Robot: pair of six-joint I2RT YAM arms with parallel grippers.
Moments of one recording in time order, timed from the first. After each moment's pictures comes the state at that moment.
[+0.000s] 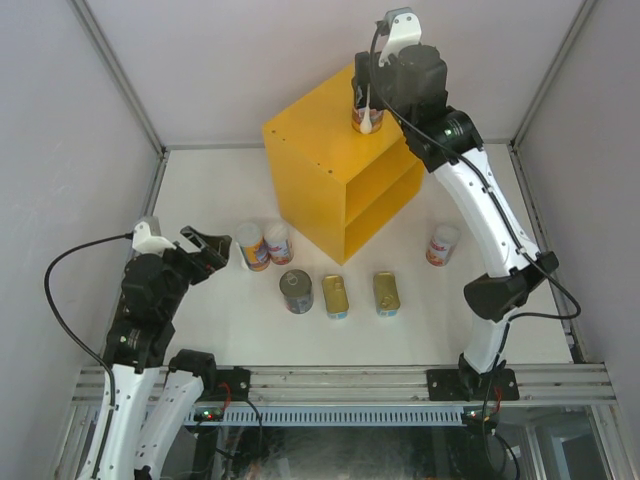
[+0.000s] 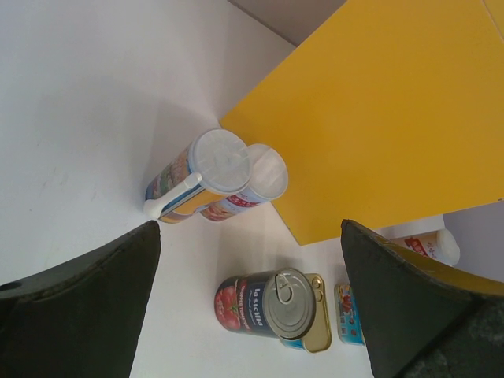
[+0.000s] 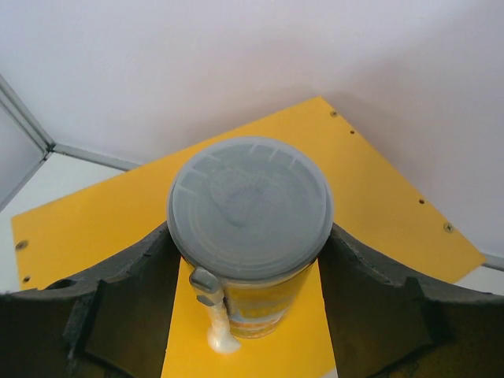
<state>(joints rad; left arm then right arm) -0.16 0.46 0.75 -0.57 -0.04 -0.66 0.54 1.81 2.28 -0.58 0.26 0.01</state>
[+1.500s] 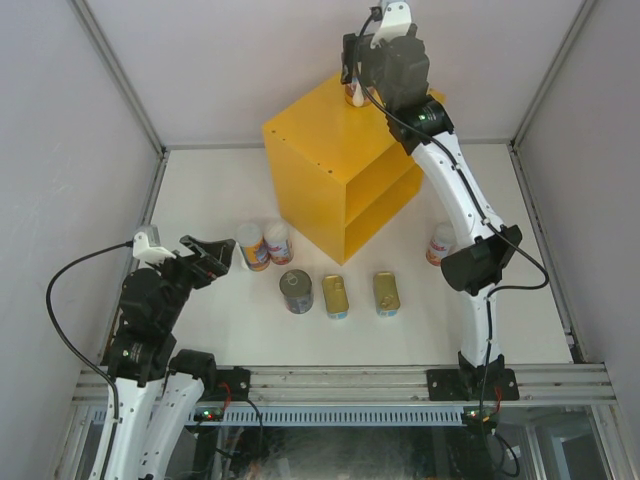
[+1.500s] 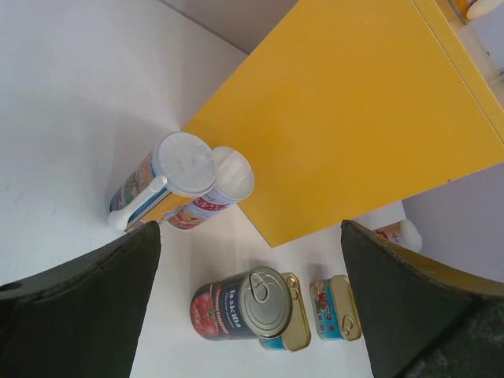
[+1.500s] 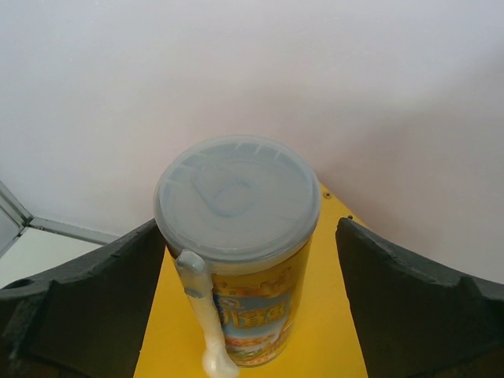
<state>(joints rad) -0.16 0.36 0.67 -0.47 0.03 -0.69 0.47 2.09 2.48 -0.33 0.21 0.00</state>
